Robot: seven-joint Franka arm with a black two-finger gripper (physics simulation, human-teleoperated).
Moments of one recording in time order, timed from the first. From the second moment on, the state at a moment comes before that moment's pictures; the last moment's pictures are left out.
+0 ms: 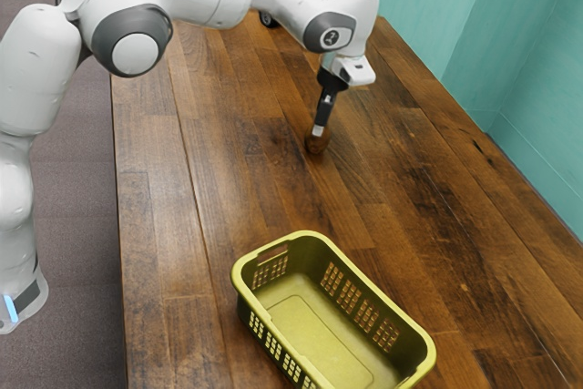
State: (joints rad) arm 0.17 0.37 0.11 -1.47 -0.02 1.85 0.74
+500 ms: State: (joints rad) arm 0.17 0.39 0.12 -1.48 -0.02 1.89 0.77
